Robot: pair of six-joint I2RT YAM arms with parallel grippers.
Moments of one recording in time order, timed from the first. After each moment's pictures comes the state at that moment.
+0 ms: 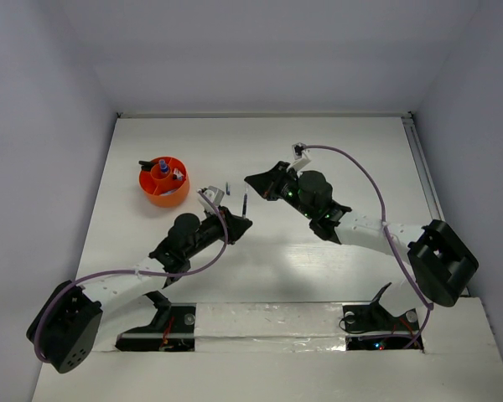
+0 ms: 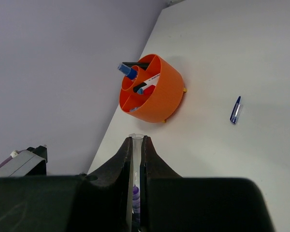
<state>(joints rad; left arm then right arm) -0.67 0.99 0.27 0.58 0.19 -0.52 0.79 1.48 0.84 0.61 0.05 0.83</state>
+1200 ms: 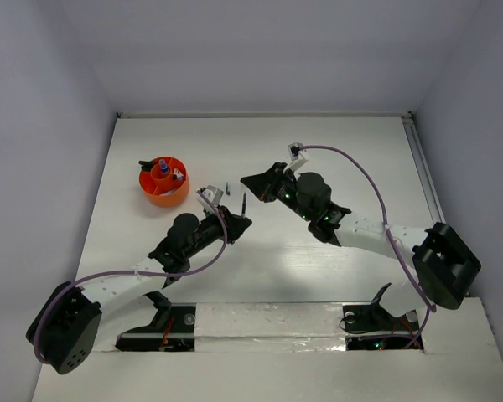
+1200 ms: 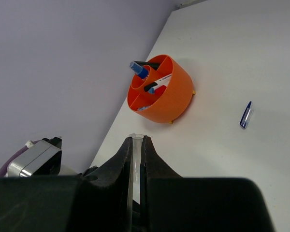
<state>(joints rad) -0.67 0.99 0.27 0.58 0.19 -0.52 0.83 1.46 0.86 0.60 0.07 0.78</state>
